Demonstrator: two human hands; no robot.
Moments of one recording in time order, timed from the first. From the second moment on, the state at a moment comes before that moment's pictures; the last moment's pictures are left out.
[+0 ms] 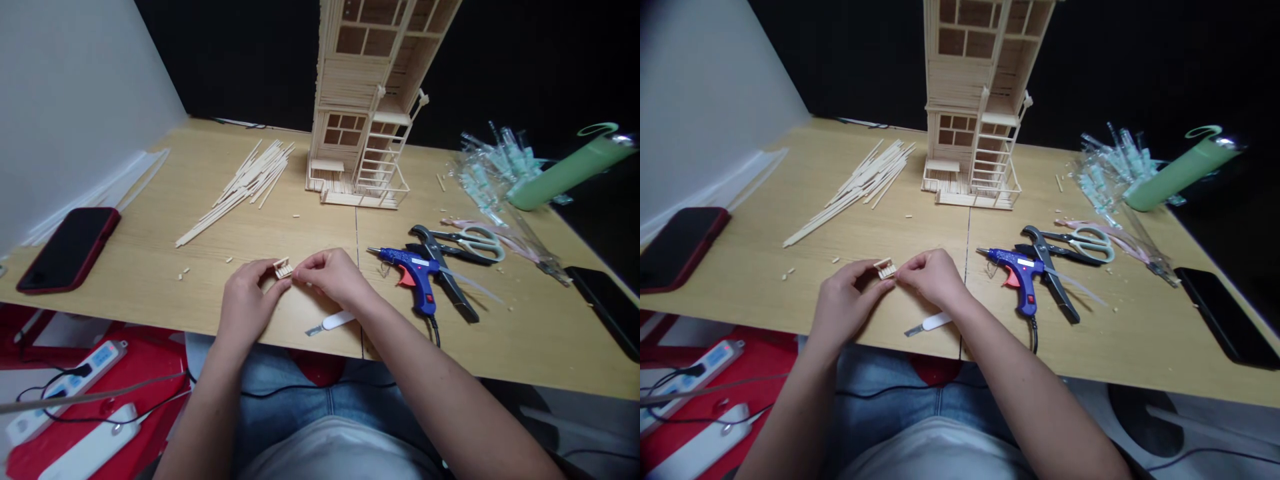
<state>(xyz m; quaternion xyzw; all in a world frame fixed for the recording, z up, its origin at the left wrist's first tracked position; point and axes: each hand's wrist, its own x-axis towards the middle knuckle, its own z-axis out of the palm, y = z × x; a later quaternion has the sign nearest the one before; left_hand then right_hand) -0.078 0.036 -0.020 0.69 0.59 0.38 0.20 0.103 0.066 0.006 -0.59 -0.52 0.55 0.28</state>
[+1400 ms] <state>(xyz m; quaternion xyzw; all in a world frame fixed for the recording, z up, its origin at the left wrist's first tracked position) -0.076 0.037 -0.019 0.69 0.59 0.37 0.19 0.098 0.063 0.002 -0.59 -0.58 0.47 0.30</state>
